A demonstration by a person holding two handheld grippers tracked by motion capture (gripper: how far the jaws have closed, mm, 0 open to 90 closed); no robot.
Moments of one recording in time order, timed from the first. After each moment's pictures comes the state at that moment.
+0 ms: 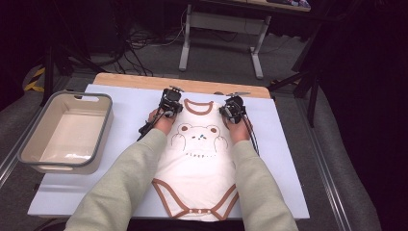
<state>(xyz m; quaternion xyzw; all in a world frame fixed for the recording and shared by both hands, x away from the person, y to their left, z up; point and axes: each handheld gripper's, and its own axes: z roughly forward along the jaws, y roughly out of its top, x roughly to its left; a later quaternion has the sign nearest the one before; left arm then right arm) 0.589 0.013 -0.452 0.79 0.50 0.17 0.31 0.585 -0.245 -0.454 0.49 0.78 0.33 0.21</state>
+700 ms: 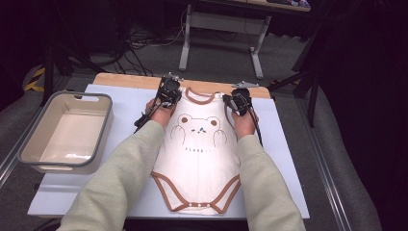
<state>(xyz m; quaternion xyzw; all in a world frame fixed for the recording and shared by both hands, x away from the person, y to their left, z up) 0.590 0.025 -0.403 0.78 0.46 0.22 0.37 0.575 -0.249 -0.402 0.45 0.76 0.39 0.26</state>
